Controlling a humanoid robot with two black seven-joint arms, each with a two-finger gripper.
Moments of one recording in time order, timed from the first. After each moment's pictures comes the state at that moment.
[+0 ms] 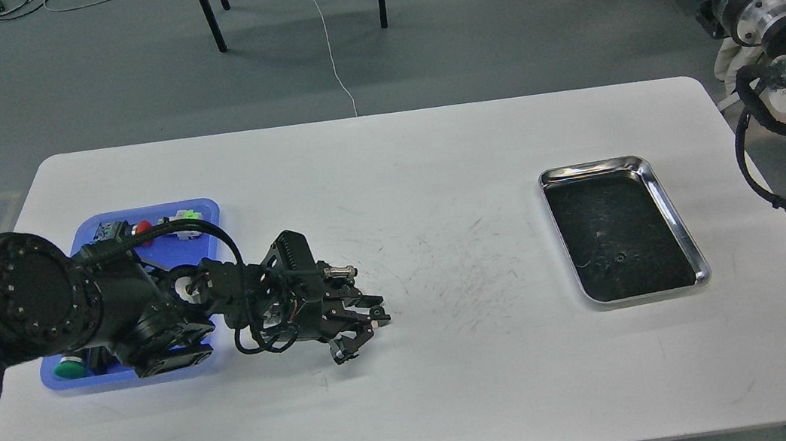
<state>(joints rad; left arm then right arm) -1.30 0.02 1.12 -0.87 1.17 0.47 -0.48 1.08 -0.51 0.34 0.59 -0.17 -0.07 0.26</state>
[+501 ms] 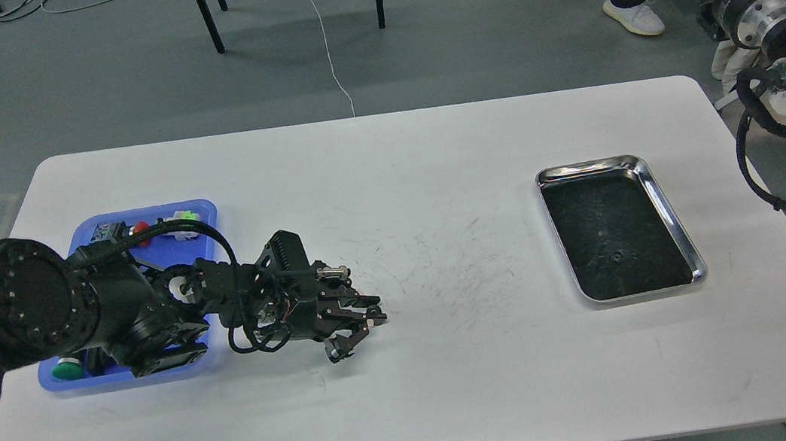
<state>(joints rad) -1.30 0.07 1.12 -0.84 1.15 0.46 -0.49 1.08 -0.51 0.33 0.59 -0.17 -0.07 0.26</state>
